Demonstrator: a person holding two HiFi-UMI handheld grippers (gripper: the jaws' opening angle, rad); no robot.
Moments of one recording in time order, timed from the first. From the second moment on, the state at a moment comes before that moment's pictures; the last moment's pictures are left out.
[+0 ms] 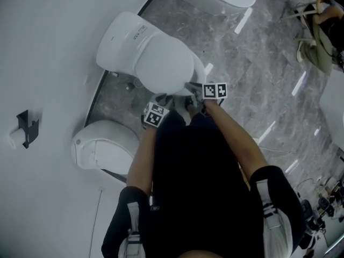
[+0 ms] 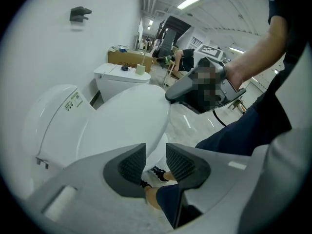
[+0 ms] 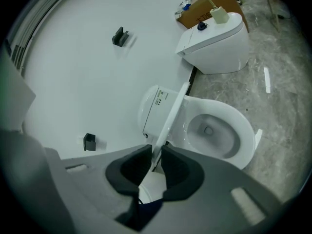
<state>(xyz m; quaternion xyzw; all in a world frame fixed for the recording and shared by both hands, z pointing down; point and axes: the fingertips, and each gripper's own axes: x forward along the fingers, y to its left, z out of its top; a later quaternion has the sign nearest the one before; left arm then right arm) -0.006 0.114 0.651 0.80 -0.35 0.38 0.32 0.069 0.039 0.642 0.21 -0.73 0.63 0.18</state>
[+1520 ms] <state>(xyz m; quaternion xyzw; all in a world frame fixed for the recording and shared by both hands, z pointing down) -0.006 0.153 0.673 0.76 -0.40 0.31 0.40 0.135 0.074 0.741 0.24 -0.70 0.63 0.21</state>
